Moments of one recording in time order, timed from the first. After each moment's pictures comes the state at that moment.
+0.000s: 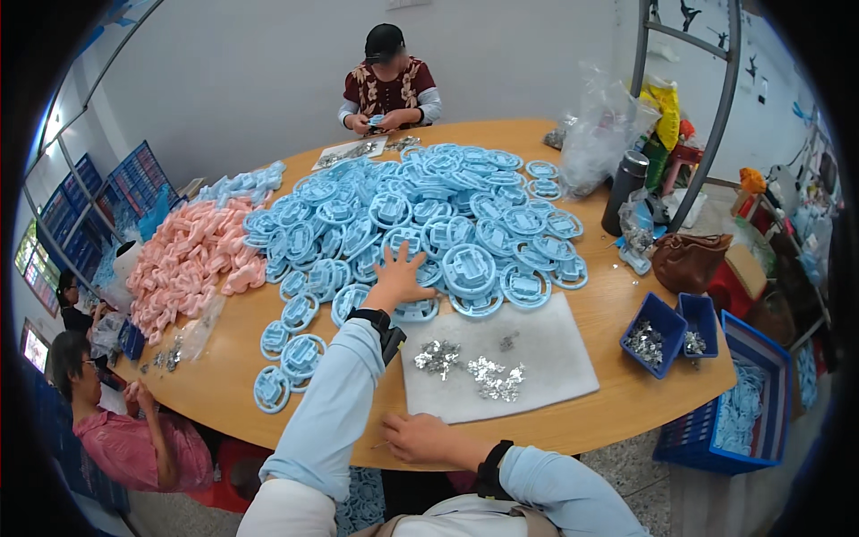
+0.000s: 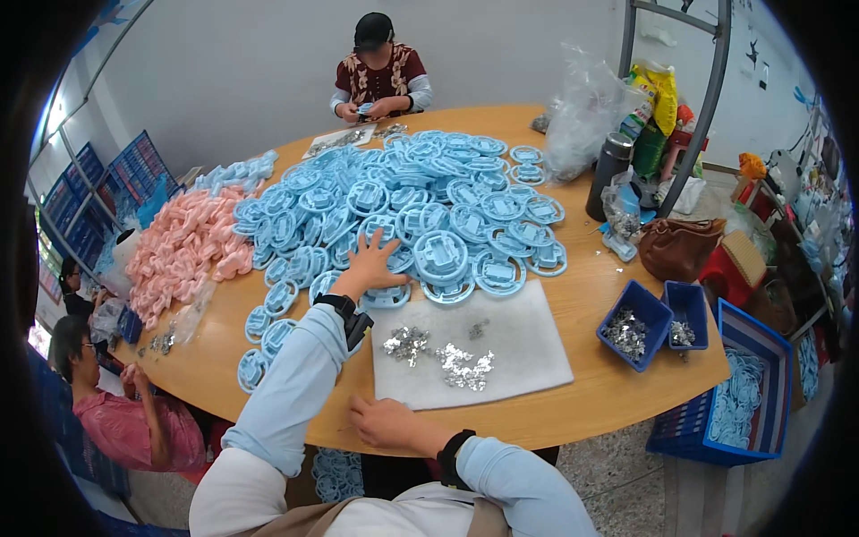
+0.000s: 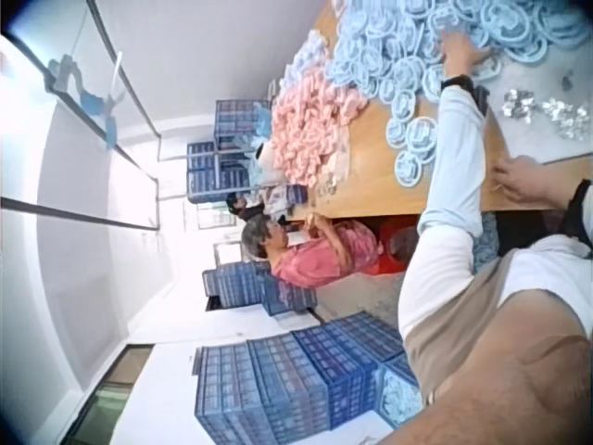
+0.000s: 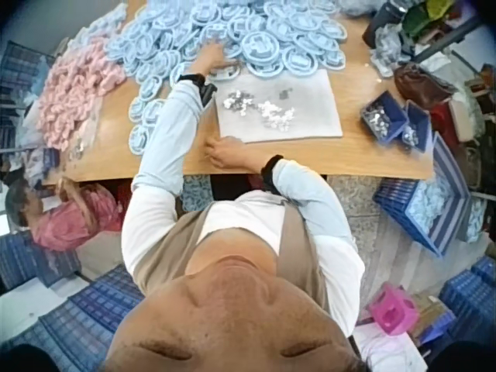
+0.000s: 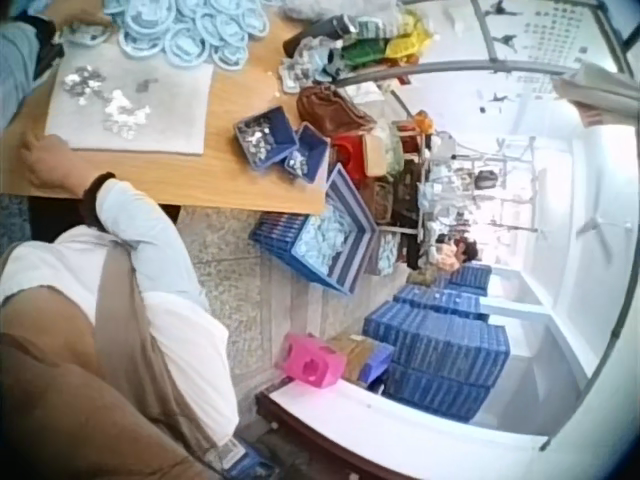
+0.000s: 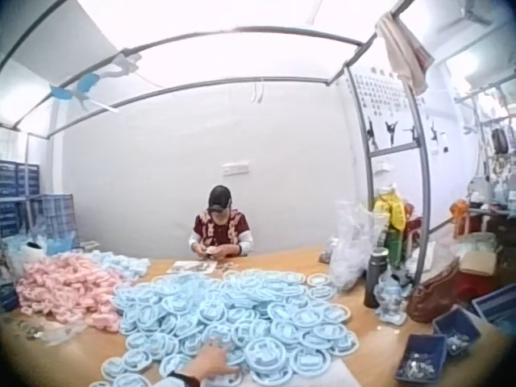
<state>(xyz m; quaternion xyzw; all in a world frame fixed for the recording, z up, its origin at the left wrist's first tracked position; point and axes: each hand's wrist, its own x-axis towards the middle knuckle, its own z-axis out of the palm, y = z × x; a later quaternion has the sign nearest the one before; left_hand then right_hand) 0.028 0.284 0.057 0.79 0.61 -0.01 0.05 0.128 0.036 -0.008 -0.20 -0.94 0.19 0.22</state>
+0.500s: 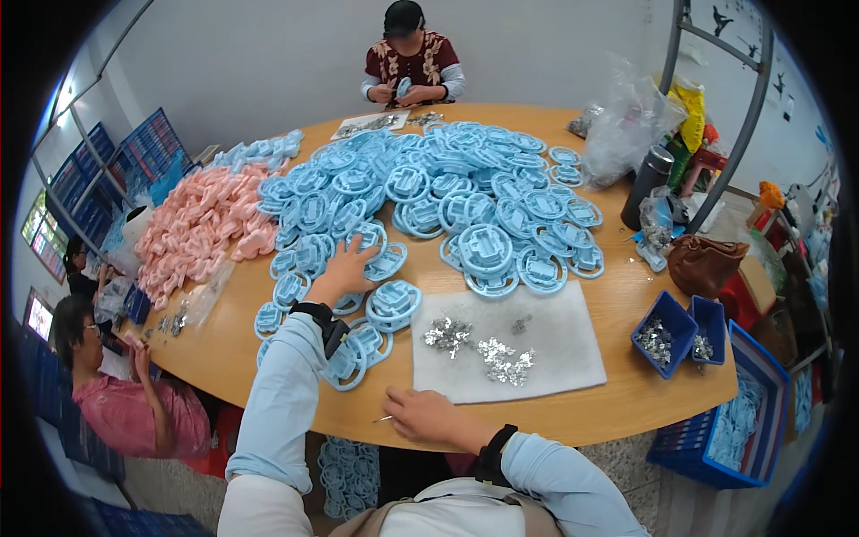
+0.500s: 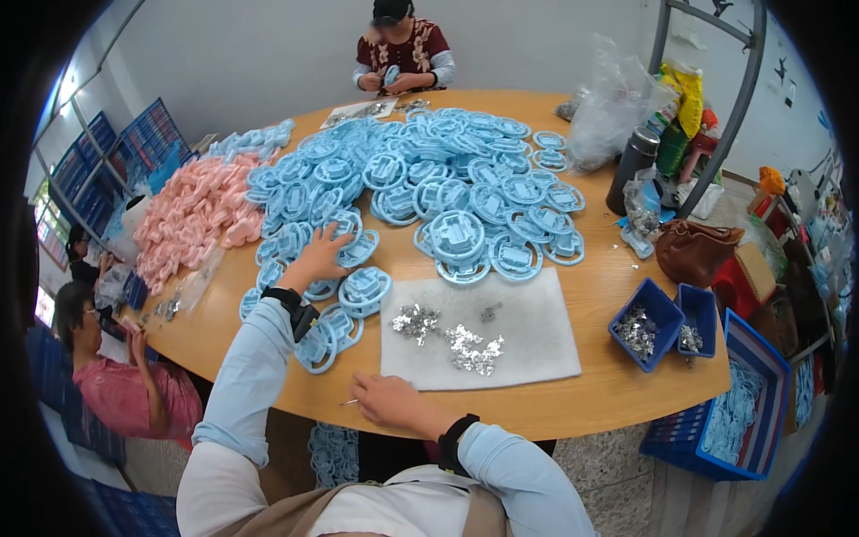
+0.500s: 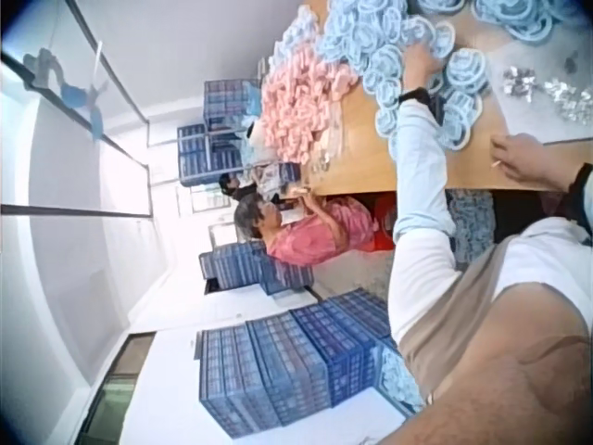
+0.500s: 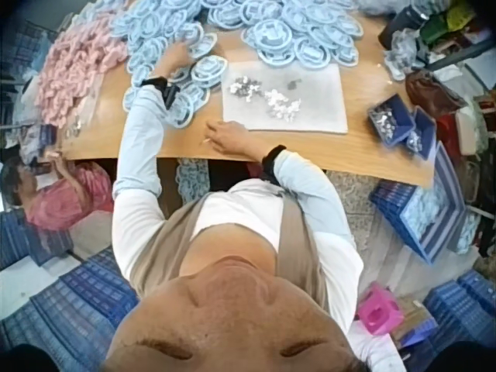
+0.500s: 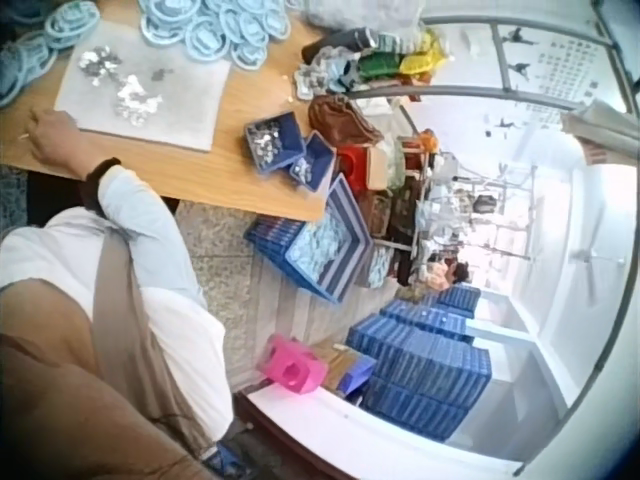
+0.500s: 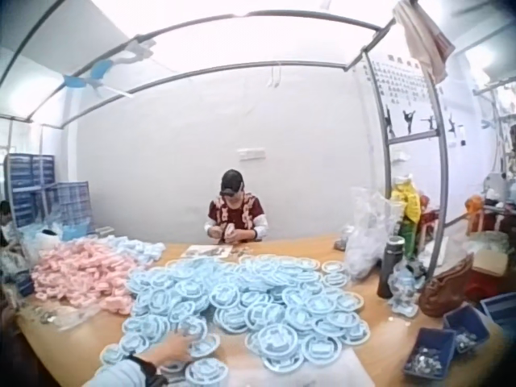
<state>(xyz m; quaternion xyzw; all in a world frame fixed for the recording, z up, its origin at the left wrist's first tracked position) -0.106 0.242 0.051 0.78 0.63 0.00 0.02 0.126 0.033 -0.004 -0.20 -0.93 0.21 0.22</state>
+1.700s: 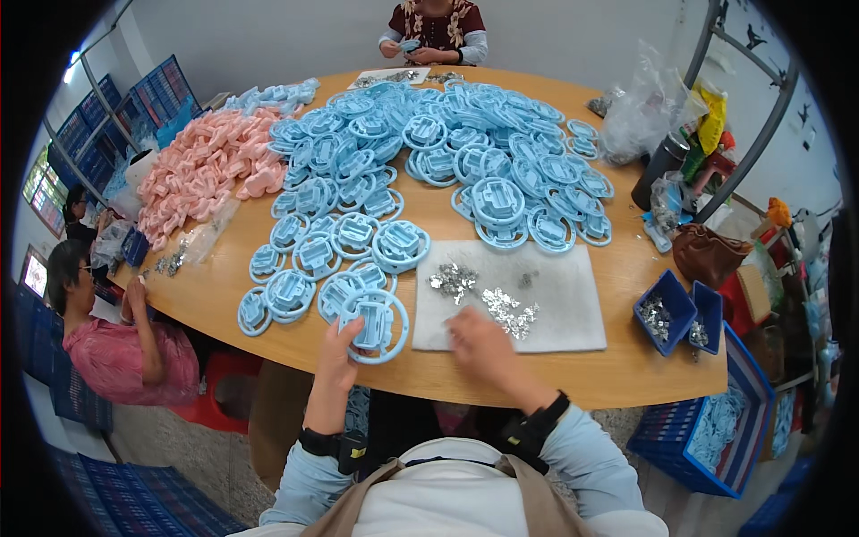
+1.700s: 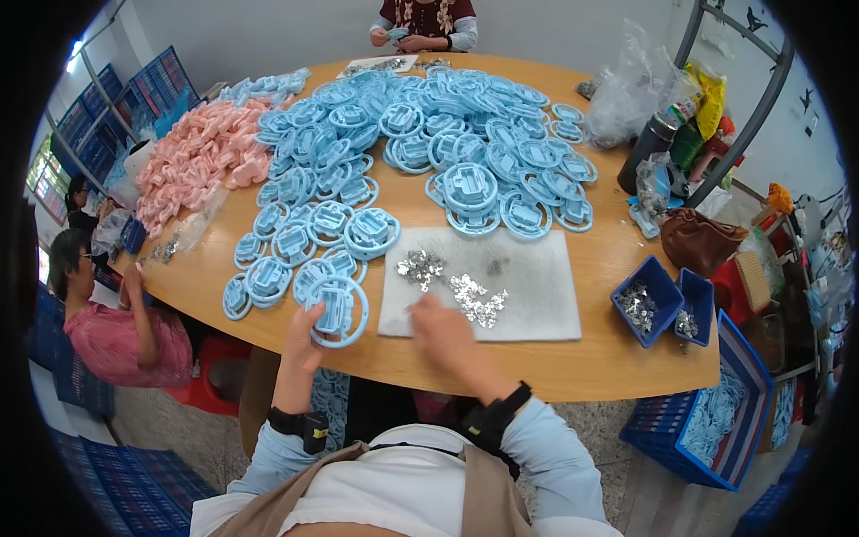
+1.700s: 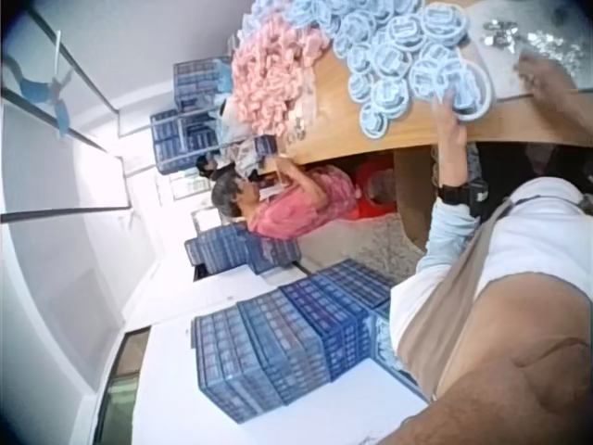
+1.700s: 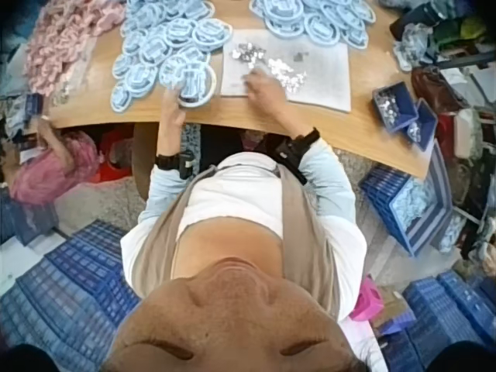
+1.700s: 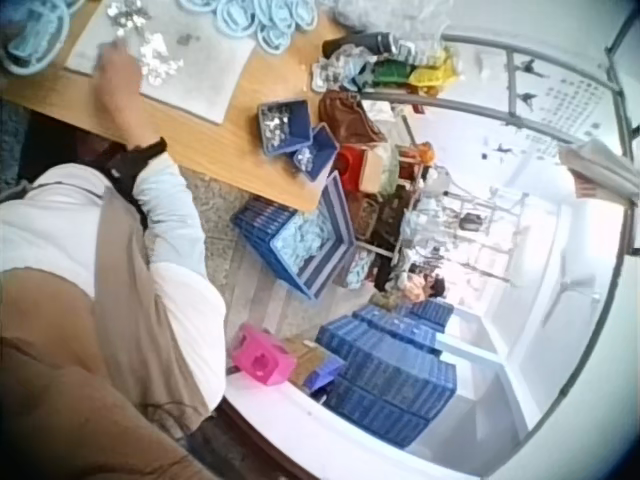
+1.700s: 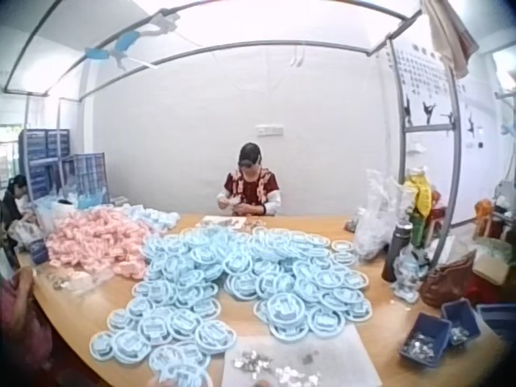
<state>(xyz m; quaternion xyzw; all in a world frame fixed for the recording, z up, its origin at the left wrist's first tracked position) -0.040 -0.015 0.043 0.23 0.48 0.61 0.59 0.201 0.042 0.022 -0.42 -0.85 0.20 0.24</state>
